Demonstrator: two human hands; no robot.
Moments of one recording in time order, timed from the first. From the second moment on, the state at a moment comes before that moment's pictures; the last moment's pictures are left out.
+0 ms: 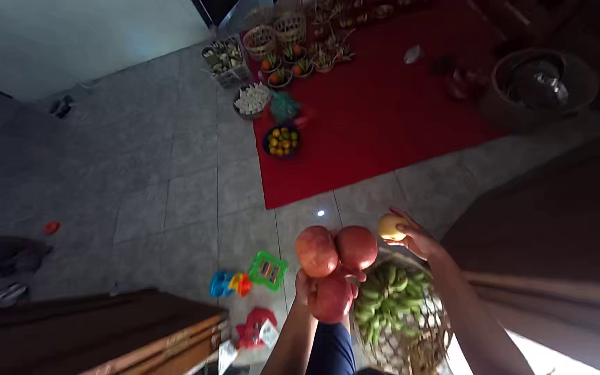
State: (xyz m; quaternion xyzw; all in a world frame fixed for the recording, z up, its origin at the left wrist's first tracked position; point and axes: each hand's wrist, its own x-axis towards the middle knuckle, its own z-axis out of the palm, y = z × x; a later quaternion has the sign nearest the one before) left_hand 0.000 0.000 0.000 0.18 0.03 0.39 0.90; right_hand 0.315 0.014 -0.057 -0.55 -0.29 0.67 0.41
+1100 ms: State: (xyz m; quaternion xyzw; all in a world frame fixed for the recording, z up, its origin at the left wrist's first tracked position) left_hand 0.118 0.671 0.192 0.24 0.18 0.49 0.82; right_hand 0.634 0.610 0.117 -0.79 -0.04 0.47 0.40
